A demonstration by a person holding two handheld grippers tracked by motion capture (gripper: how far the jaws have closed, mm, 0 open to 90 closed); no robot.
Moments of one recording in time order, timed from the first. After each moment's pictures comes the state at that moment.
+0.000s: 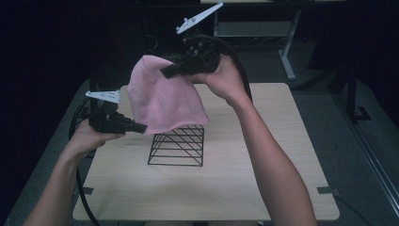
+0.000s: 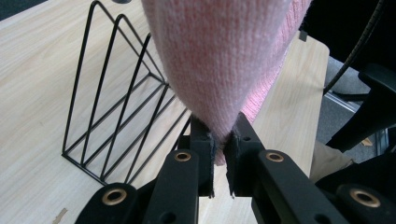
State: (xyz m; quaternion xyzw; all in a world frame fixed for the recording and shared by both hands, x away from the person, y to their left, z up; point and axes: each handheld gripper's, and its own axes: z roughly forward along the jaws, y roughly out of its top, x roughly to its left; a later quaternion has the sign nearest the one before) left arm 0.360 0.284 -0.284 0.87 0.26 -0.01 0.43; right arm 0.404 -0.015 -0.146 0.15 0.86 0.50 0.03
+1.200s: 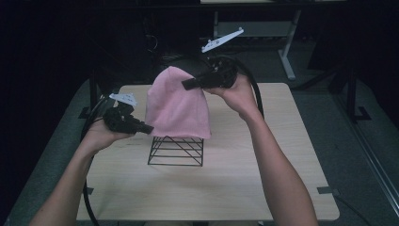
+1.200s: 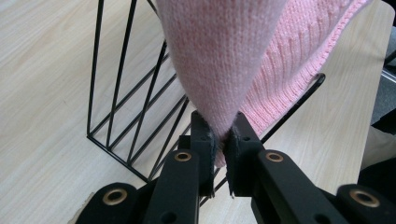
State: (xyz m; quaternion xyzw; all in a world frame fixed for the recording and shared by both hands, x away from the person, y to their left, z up) left arm 0.377 0.260 -0.307 0.89 0.27 0.02 0.36; right arm 0.420 -0.055 -0.205 0.20 0.84 0.51 0.01
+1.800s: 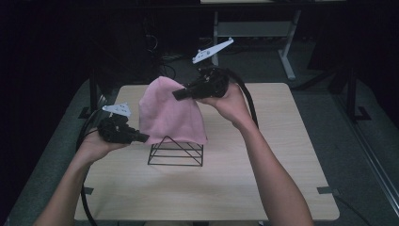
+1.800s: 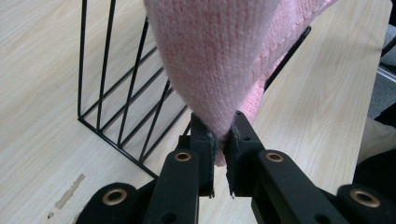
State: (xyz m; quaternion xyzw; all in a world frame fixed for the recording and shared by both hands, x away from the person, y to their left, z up) left arm 0.352 0.275 -0.321 0.89 0.27 0.03 0.37; right arm 0.404 -0.035 -0.217 0.17 0.84 0.51 -0.01
